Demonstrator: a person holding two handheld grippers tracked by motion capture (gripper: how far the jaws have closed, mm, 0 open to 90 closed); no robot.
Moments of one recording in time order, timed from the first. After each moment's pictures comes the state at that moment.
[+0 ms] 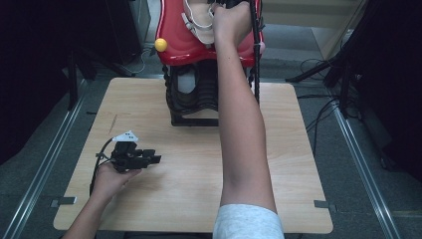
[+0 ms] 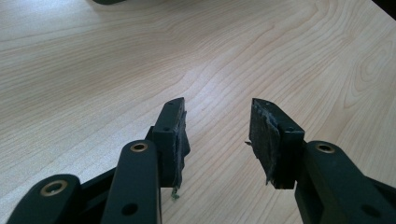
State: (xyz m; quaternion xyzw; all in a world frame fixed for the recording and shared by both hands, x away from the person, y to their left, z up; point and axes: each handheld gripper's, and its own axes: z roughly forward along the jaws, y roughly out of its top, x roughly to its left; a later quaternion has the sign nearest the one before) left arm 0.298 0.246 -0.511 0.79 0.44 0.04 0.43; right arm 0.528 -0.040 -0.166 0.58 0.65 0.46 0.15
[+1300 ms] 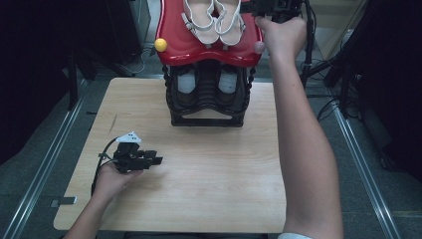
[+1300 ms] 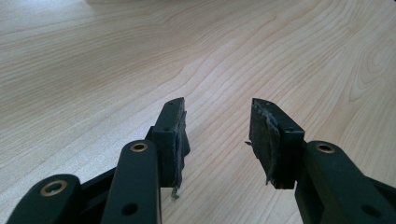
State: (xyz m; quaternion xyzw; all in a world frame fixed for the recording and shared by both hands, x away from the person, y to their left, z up) left arm 0.298 0.241 -0.513 0.80 0.43 0.04 0.41; right arm 0.477 -0.145 -0.169 0.52 0.67 0.51 0.12
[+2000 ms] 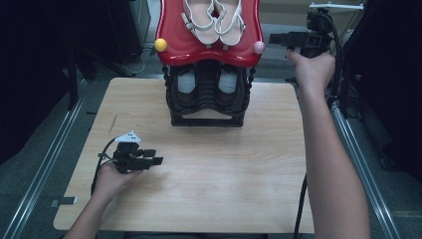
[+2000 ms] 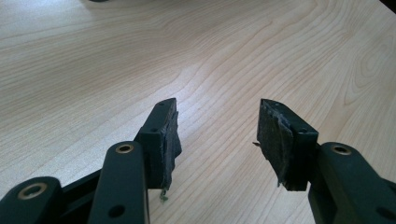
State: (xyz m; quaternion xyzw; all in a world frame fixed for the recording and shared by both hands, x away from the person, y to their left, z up) left arm 0.299 0.243 -0.512 0.80 0.43 0.03 0.42; right arm 0.454 -0.222 -0.227 0.54 0.66 0.50 0.13
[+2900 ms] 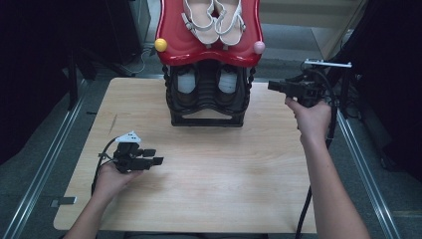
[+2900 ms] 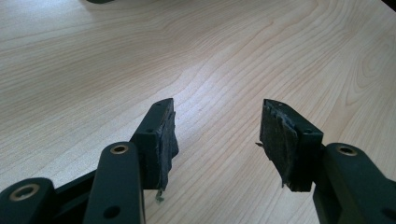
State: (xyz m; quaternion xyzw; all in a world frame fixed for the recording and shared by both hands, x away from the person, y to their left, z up) left arm 0.299 0.242 -0.513 0.80 0.43 0.04 0.42; right arm 0.411 -0.246 -0.326 0.53 0.69 0.49 0.10
